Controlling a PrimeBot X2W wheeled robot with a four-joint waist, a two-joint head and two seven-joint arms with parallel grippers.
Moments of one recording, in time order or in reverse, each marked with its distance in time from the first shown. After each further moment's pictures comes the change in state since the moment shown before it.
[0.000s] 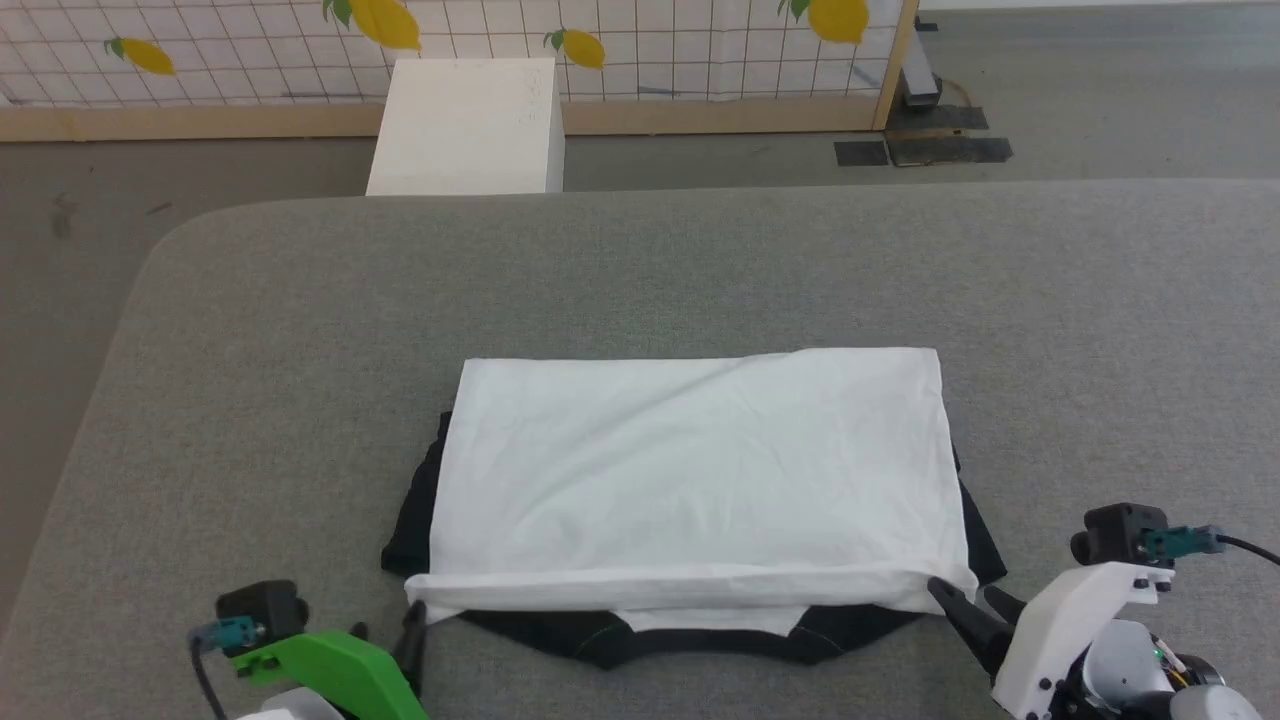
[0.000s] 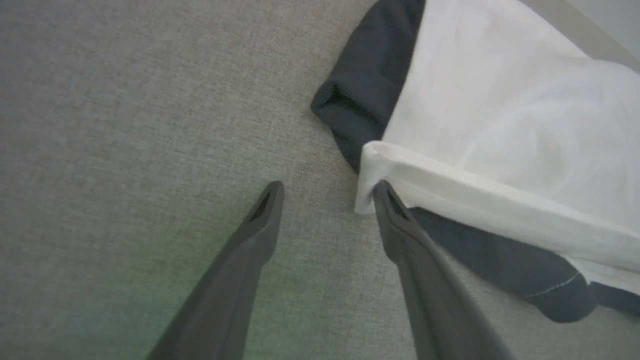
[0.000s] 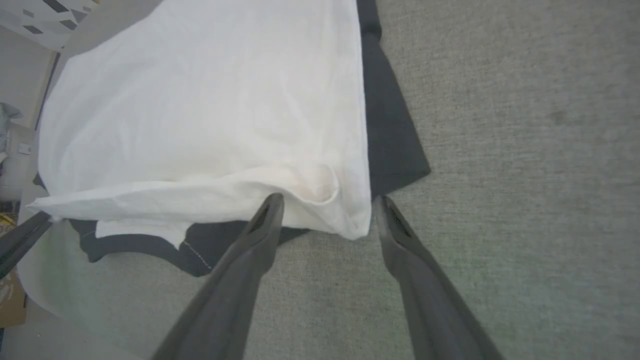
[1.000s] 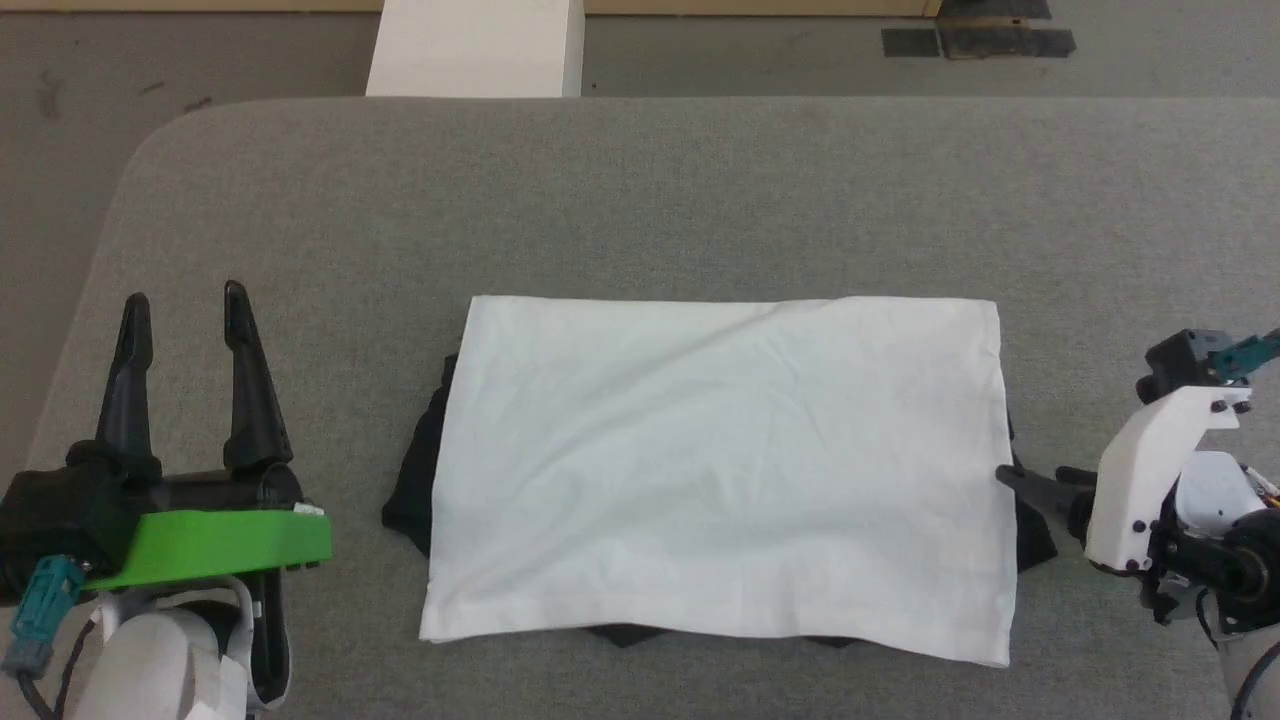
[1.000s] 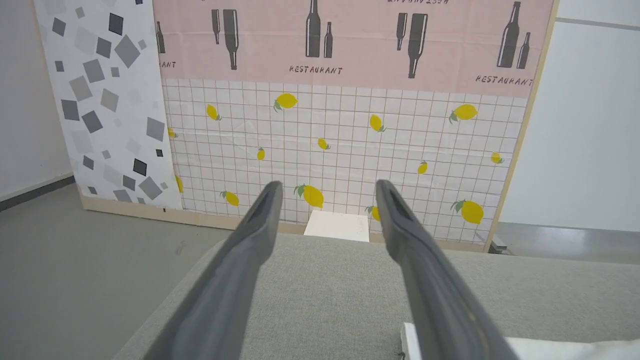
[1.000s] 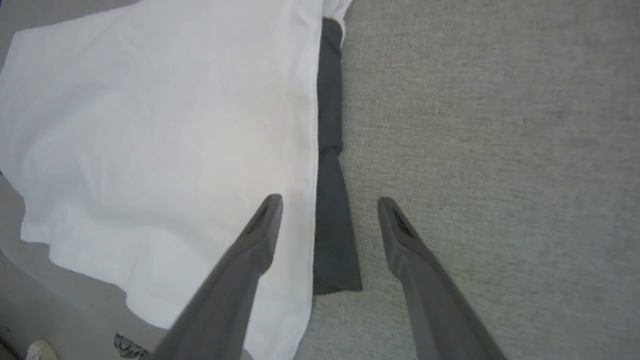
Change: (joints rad) left arm -0.096 -0.001 0.254 -0.419 0.441 -0.008 -0.379; right arm -0.260 -0.205 0.012 -0.010 0.116 0.000 0.340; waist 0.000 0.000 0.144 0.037
